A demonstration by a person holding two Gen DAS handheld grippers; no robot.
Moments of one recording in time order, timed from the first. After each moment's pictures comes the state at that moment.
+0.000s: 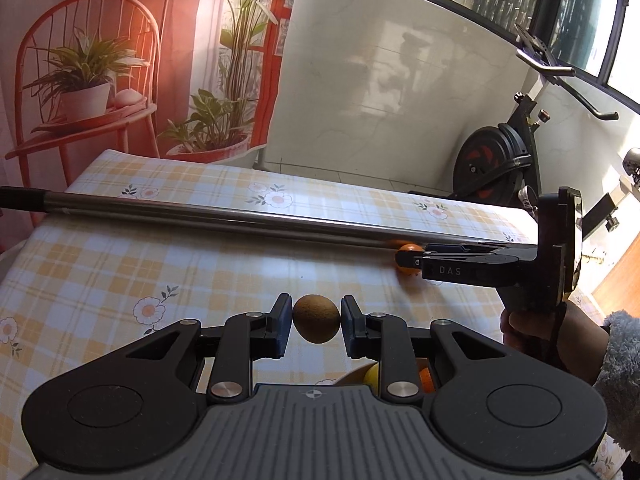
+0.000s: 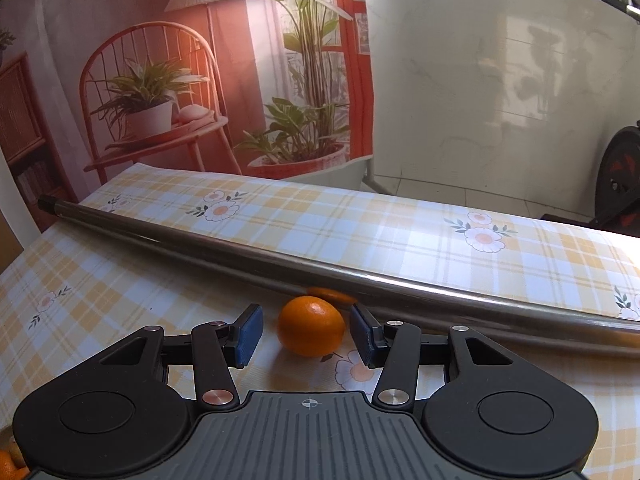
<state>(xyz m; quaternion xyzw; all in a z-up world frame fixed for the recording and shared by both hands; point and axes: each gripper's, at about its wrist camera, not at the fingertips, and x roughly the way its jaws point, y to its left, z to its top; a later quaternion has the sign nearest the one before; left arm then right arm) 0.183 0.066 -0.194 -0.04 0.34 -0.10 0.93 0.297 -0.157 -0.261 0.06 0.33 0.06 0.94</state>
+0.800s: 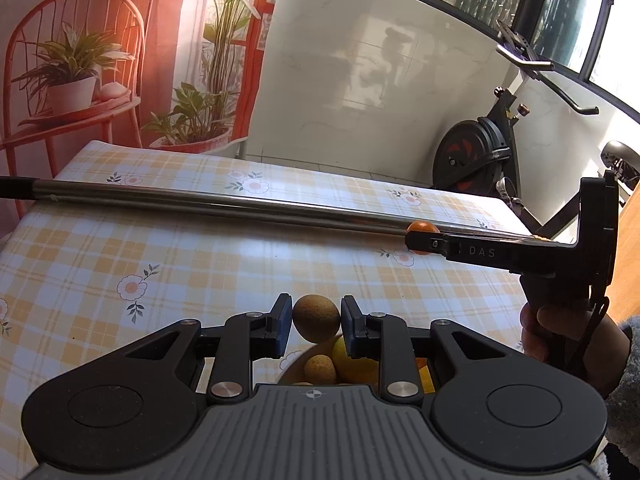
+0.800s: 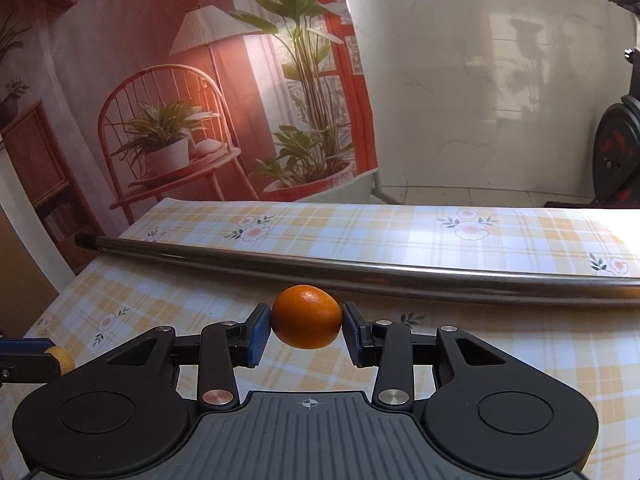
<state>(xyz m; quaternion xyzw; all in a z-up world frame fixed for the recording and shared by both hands) 0.159 0.059 -0.196 -0.04 0.35 -0.13 0.93 0.223 -0.166 -0.222 0.13 0.29 0.08 0.95</state>
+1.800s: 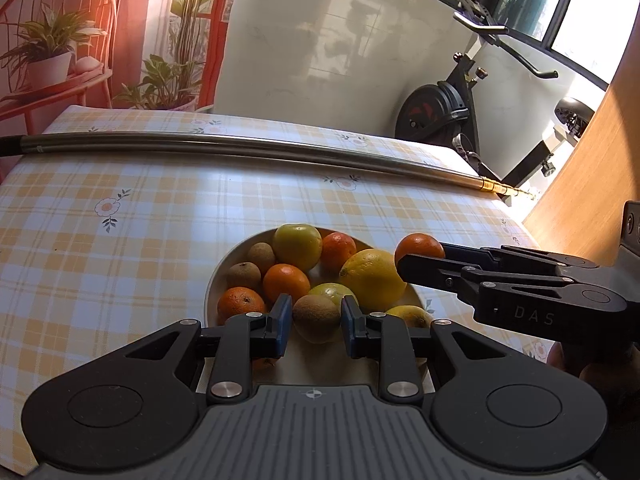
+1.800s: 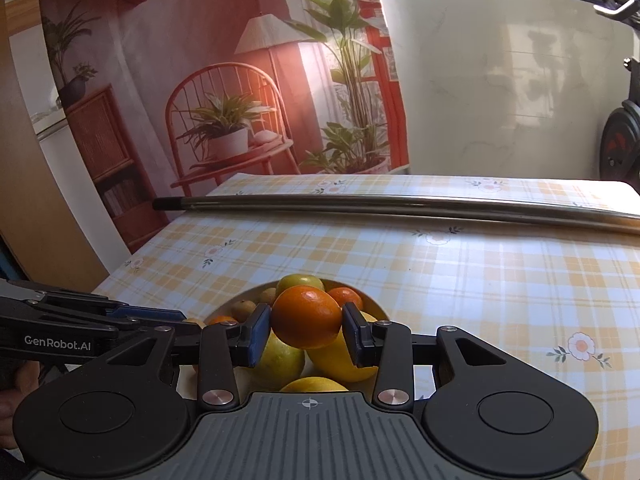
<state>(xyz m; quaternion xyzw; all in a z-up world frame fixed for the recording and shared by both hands) 0.090 0.054 -0.212 -0.04 0.38 -0.19 0.91 0.056 -0.103 -0.198 0.12 0.28 0.11 0.95</state>
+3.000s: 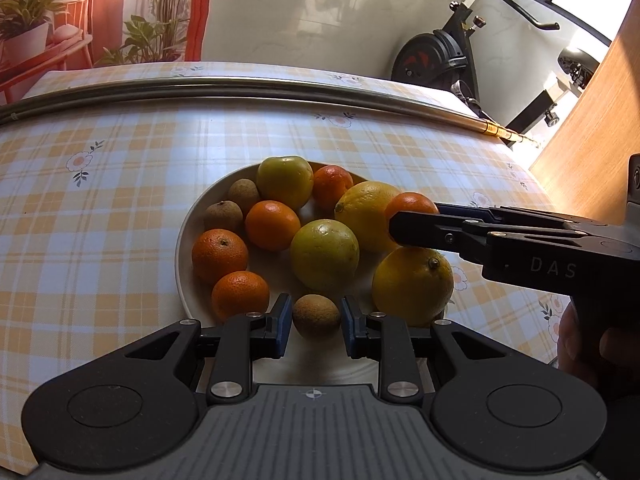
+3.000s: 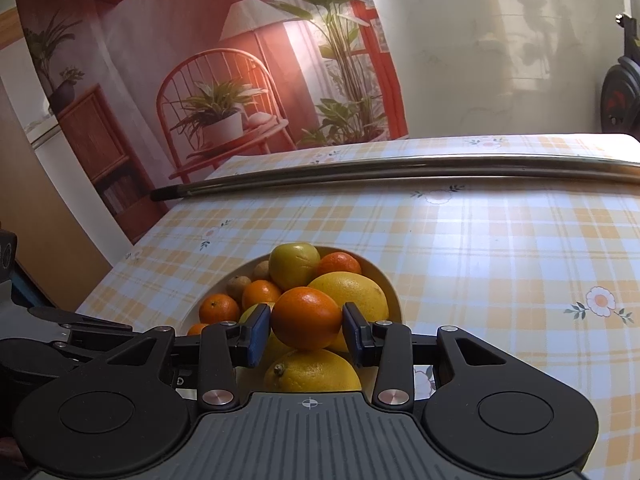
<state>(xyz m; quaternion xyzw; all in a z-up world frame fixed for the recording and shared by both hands) 0.100 0.038 -0.249 -0.01 0.44 -0.20 0.88 0.067 -0.112 -0.223 0.16 0.31 0.12 0.93</state>
